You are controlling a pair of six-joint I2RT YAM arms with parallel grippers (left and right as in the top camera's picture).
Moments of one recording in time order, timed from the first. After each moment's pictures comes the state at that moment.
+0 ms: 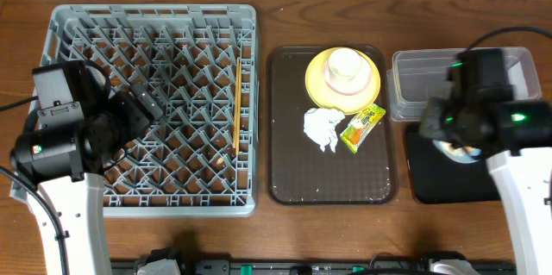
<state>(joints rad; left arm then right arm) 0.25 1.16 1.31 -1.18 0.16 -0.47 0.04 1.27 1.32 -1.23 0.03 0.31</state>
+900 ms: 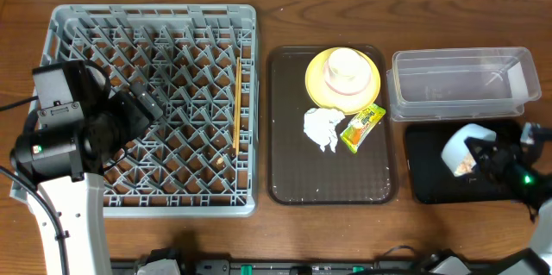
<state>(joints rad) 0.25 1.16 1.31 -1.18 0.16 -0.47 -0.92 1.27 0.73 -0.81 -1.09 -0.08</state>
